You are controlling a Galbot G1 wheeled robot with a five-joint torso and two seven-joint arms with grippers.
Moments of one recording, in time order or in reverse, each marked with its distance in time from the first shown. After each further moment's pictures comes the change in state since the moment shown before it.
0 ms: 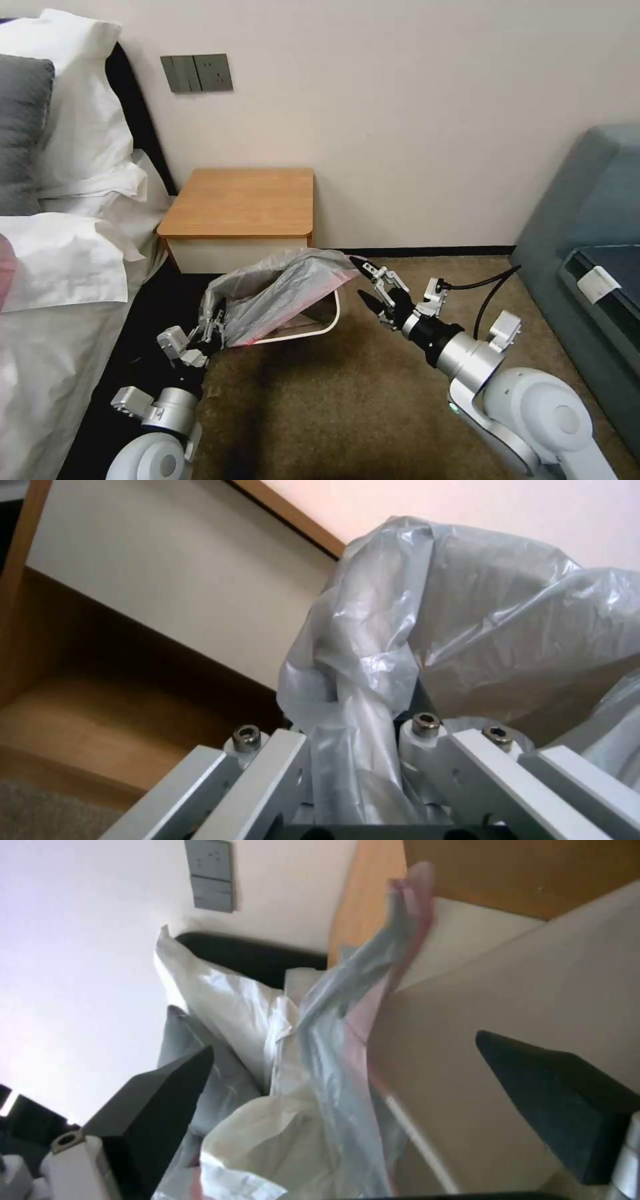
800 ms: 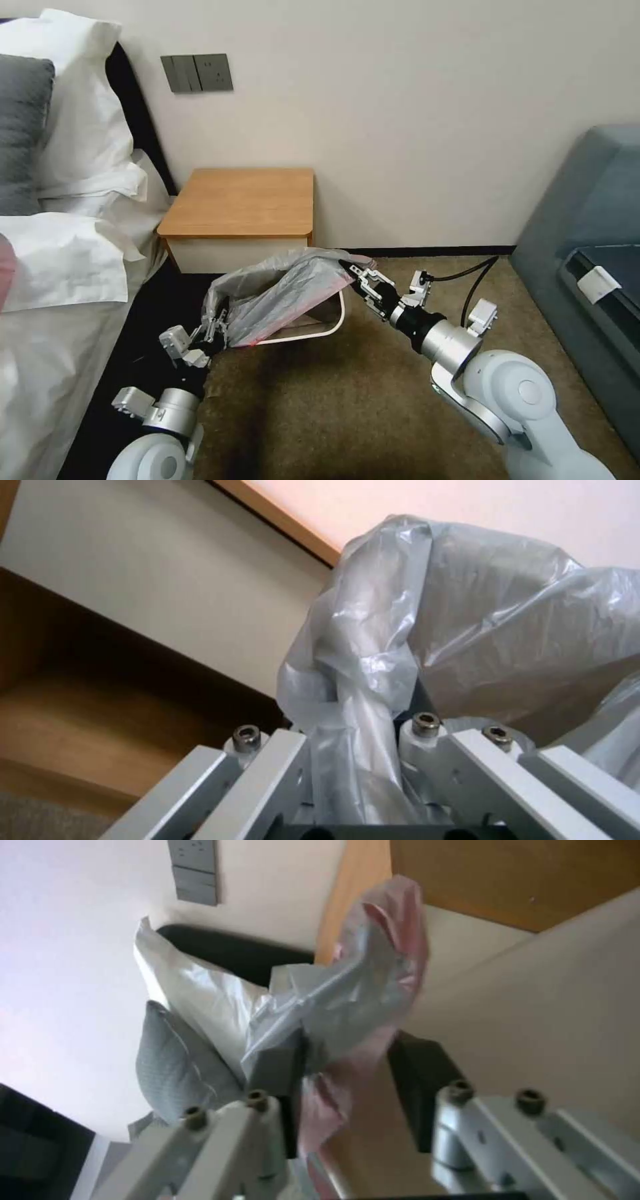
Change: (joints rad) left arm -0.005 0.001 0.009 -0.002 -0.001 0.001 0.017; right arm 0.080 -0.012 -0.036 -0.098 -0.019 -0.017 -0.031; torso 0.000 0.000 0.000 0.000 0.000
